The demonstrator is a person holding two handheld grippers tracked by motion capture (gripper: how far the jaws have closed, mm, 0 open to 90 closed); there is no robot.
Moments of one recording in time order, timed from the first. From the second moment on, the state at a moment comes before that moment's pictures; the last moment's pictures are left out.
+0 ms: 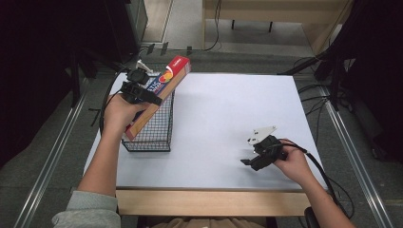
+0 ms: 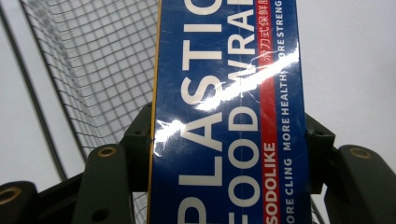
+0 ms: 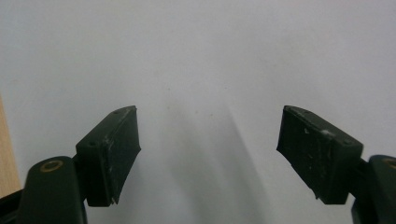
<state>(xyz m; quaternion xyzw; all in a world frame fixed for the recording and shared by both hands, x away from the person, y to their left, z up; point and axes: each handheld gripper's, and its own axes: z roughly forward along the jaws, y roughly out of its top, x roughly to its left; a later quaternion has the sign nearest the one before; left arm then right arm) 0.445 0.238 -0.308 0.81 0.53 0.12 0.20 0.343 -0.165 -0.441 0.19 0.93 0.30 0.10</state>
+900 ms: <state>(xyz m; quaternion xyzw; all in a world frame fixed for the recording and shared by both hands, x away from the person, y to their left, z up) 0.478 0.251 -0.314 0.73 0.65 0.15 0.18 0.343 -0.162 -0.443 0.18 0.93 0.29 0.10</state>
